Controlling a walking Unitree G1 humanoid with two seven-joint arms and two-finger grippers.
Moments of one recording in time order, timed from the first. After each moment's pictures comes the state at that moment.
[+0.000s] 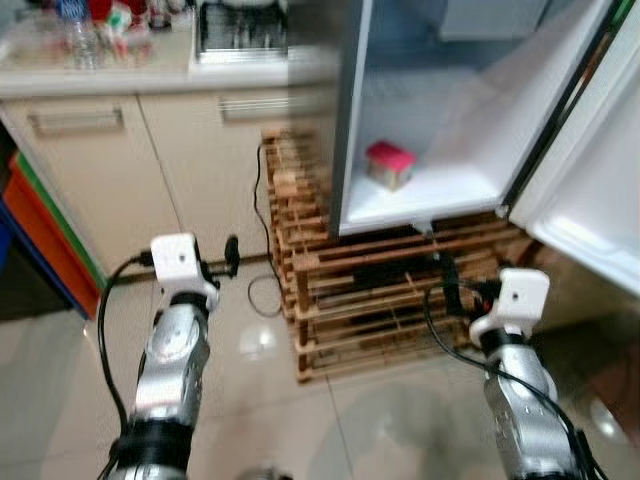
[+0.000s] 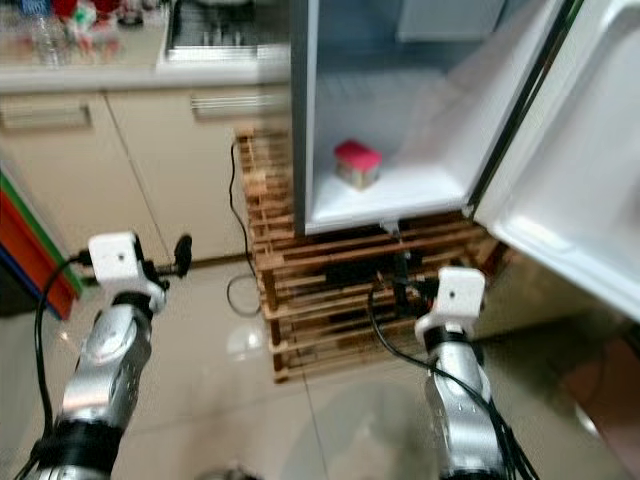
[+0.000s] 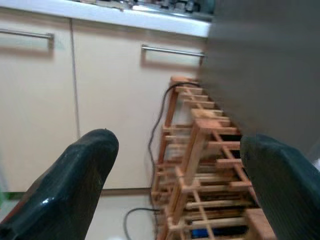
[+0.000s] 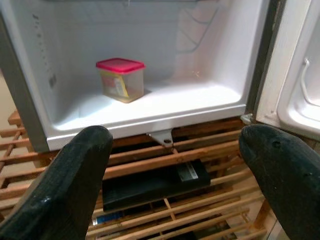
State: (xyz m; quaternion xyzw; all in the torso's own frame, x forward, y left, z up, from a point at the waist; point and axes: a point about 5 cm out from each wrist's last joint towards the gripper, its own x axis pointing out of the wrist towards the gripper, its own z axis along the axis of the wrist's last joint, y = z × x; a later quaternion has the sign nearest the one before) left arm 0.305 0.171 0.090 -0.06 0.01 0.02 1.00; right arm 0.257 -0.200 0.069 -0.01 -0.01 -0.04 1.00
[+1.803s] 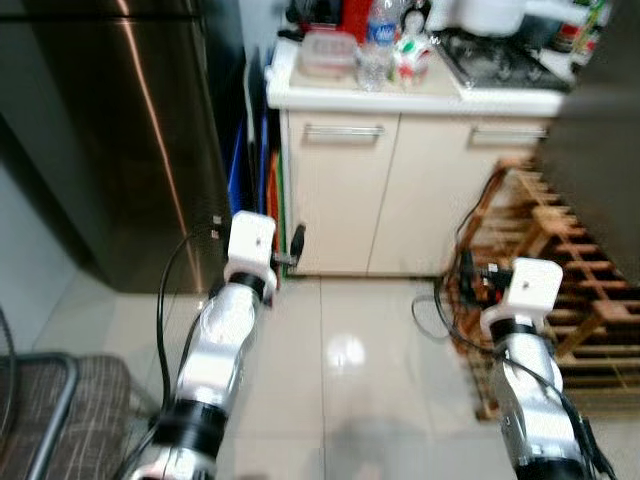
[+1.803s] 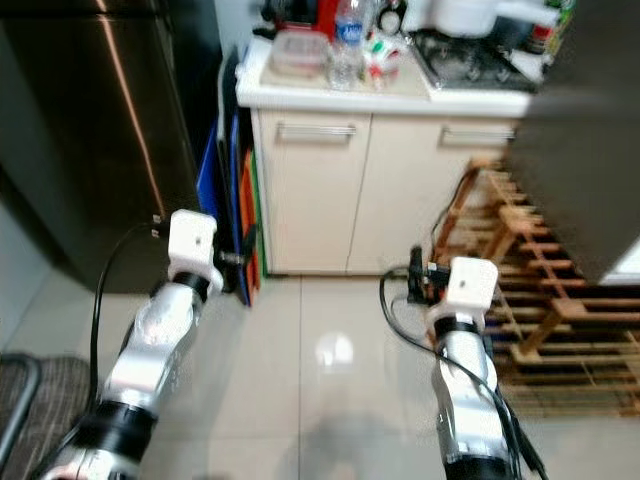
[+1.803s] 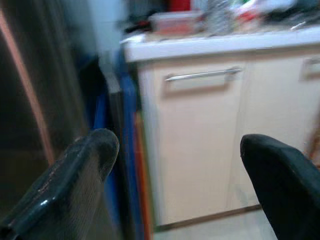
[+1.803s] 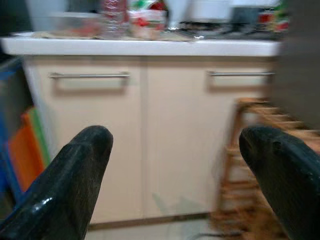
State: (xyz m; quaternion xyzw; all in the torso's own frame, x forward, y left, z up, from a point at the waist) left arm 0.313 0.132 0.106 0.07 -0.01 -0.09 0.99; right arm 0.276 -0.181 0.079 0.00 -0.03 -0.04 1.00
